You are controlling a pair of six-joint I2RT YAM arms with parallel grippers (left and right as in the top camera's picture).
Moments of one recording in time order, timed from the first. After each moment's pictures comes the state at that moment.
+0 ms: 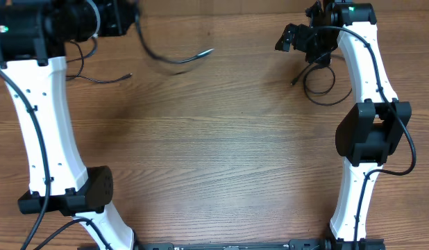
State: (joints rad) left arm 0.07 1.95 2.61 -1.45 0.52 -0.10; right arm 0.01 2.35 2.30 -1.19 -0.35 0.23
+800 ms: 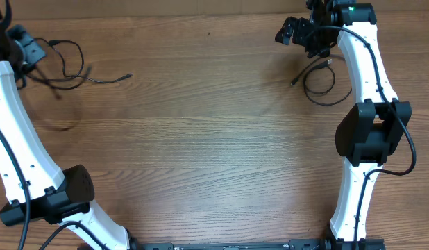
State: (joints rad) left arm 0.34 1.95 2.60 -1.69 -0.25 -0.41; right arm 0.01 2.35 2.30 -1.08 -0.35 0.23
